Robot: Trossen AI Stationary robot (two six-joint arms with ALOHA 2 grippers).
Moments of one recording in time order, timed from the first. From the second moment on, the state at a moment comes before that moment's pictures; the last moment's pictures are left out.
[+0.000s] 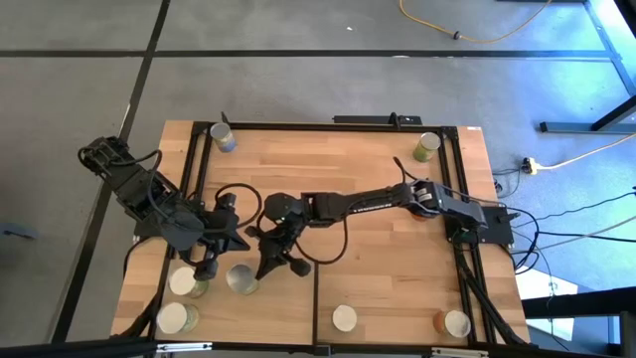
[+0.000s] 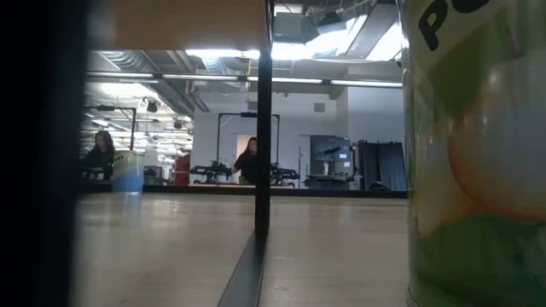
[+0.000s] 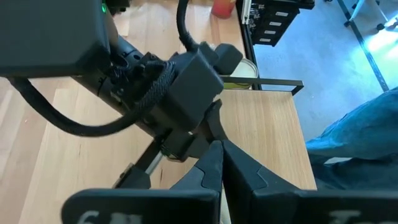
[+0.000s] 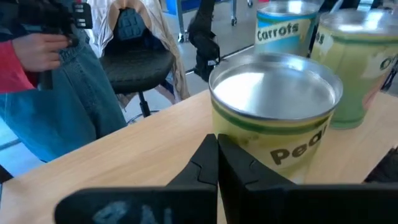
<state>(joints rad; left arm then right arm) -0.64 1.23 1.56 -1.06 -0.30 -0.55 0.13 2.37 2.13 -0.15 -0.83 -0.22</state>
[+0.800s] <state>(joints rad) -0.64 1.23 1.56 -1.06 -0.30 -0.55 0.14 2.42 2.13 0.03 -0.80 -0.18</state>
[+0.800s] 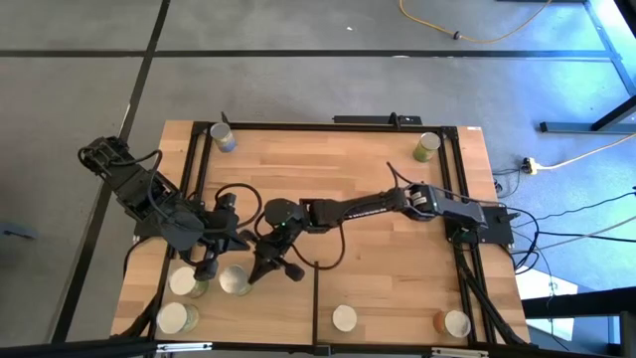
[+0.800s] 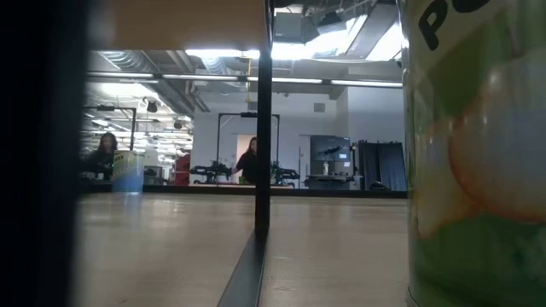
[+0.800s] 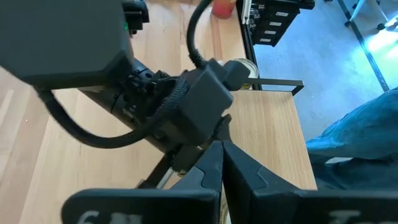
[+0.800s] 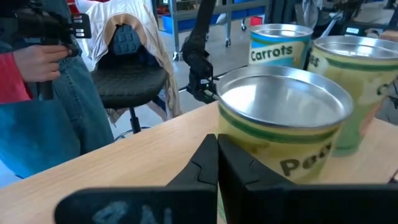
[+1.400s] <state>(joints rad) -0.64 1.23 1.56 -1.06 -0.30 -0.55 0.15 2.44 2.13 0.11 -0.76 -0.17</state>
